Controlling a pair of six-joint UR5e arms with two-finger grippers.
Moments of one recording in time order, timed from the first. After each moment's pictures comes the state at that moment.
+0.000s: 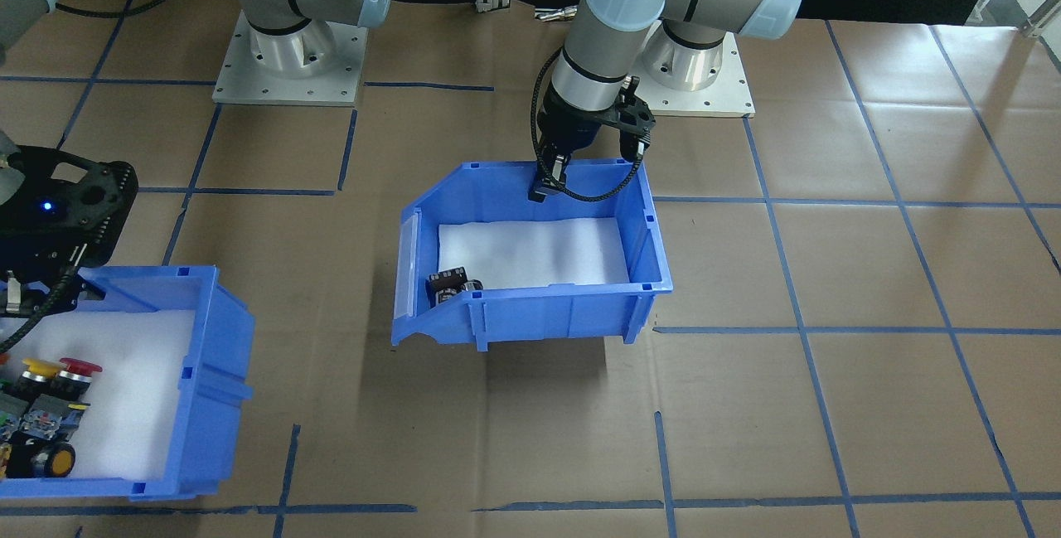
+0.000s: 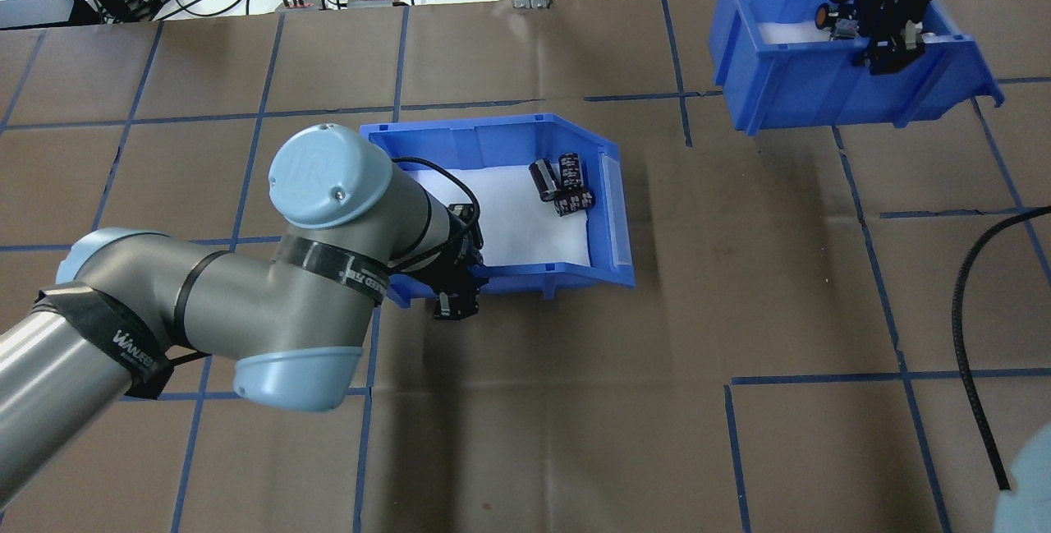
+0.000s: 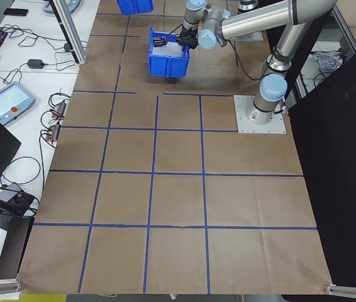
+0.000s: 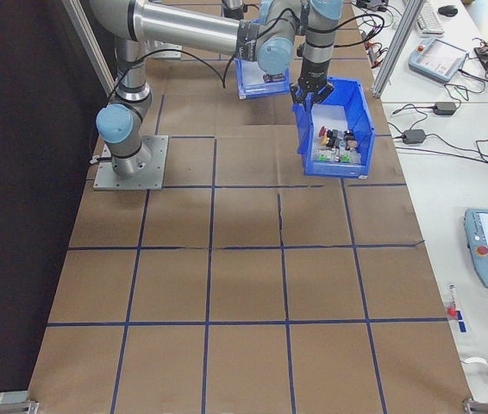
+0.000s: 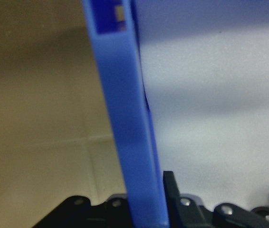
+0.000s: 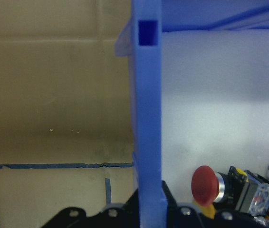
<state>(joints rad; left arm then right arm) -1.82 -1.58 -2.08 -0.89 1.38 -1.70 1.37 -1.34 1.46 -1.73 -1.64 -1.77</state>
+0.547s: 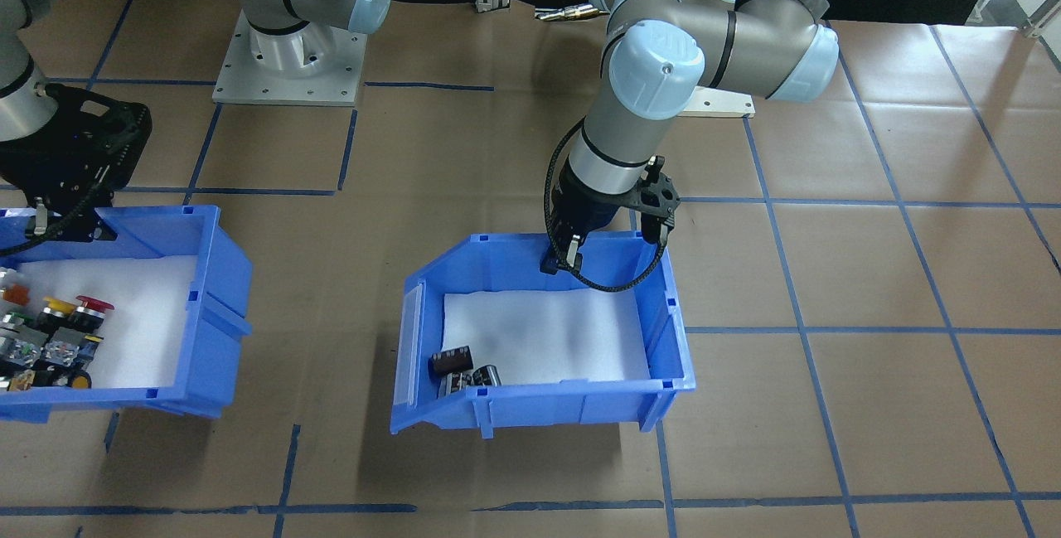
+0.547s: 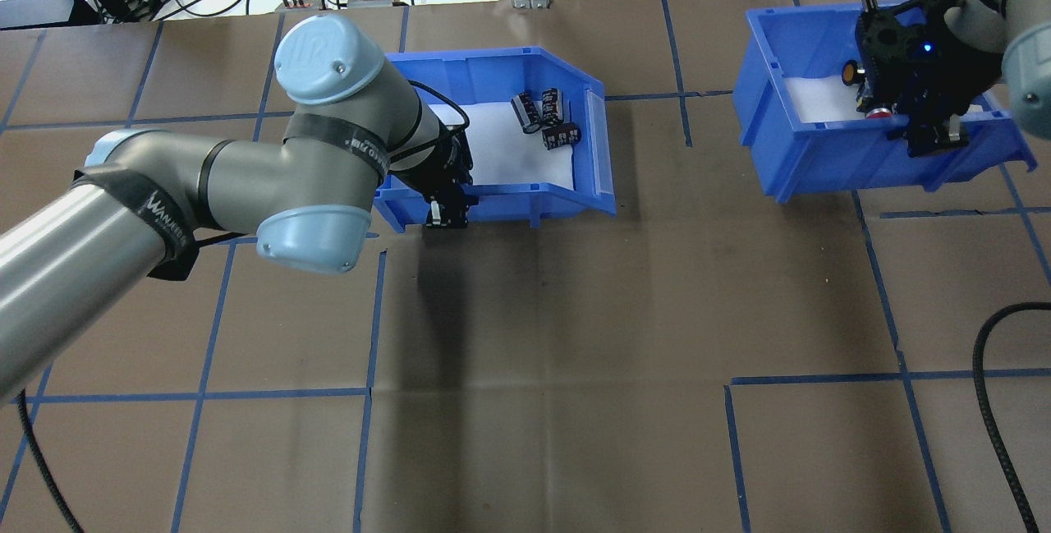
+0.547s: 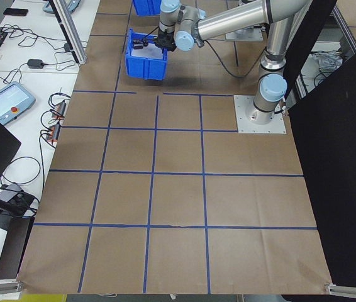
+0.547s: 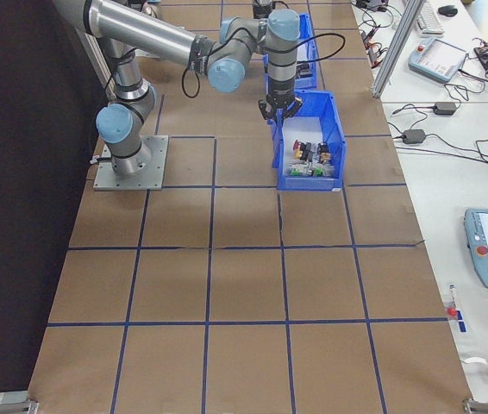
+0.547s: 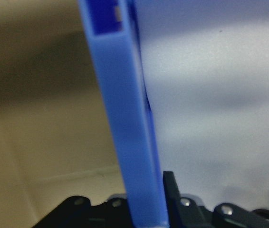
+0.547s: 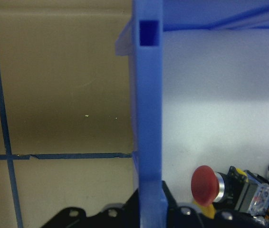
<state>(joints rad) -1.77 -1.81 -1.82 -0.92 1.37 -1.65 1.28 -1.55 1.79 -1.91 -1.64 -1.86</state>
